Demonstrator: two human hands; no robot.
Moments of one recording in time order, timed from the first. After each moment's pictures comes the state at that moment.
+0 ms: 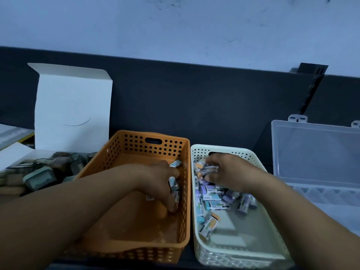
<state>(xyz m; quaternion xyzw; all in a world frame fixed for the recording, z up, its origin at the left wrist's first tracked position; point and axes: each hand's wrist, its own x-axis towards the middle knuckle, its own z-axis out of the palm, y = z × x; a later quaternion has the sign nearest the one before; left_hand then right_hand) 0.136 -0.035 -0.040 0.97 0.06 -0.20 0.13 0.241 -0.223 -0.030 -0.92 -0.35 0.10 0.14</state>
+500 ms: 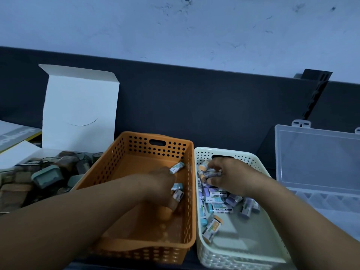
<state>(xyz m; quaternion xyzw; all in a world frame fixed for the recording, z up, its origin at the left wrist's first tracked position) 0.130 -0.046 -0.049 0.98 0.09 -0.18 0.06 0.238 -0.221 -0.031 -0.92 -0.35 0.11 0.14</state>
